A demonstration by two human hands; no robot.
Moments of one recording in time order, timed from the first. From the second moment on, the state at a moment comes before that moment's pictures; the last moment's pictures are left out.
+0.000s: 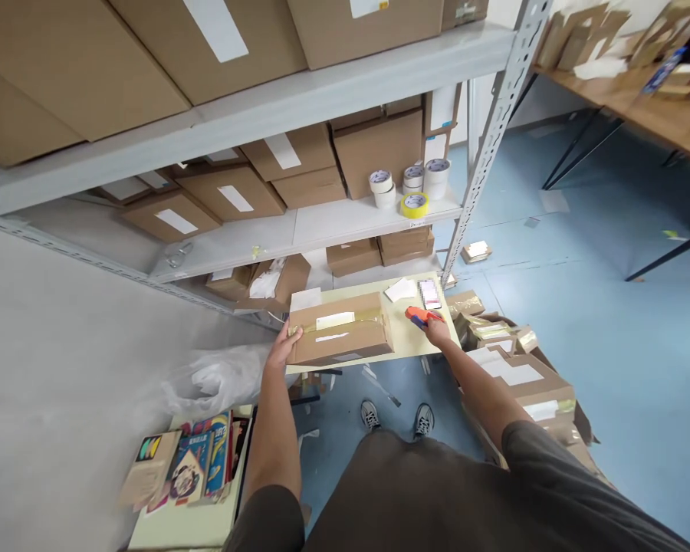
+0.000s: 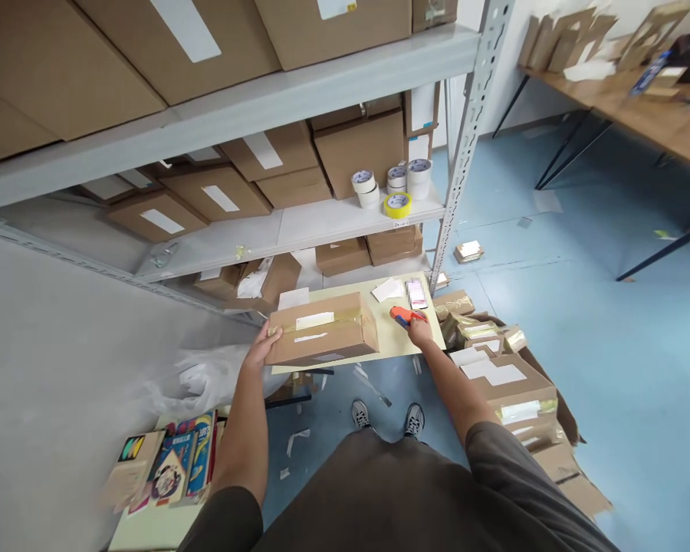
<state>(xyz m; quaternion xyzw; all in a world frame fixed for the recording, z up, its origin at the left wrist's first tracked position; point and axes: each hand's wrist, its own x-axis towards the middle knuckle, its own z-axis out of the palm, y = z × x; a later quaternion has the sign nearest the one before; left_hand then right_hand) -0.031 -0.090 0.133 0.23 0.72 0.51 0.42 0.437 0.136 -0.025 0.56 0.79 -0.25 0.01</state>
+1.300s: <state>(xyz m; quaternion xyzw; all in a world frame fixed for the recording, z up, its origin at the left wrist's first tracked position) 0.061 -0.022 0.040 0.36 0.71 0.46 0.40 0.434 0.078 0.145 0.41 0.80 -0.39 -0.18</state>
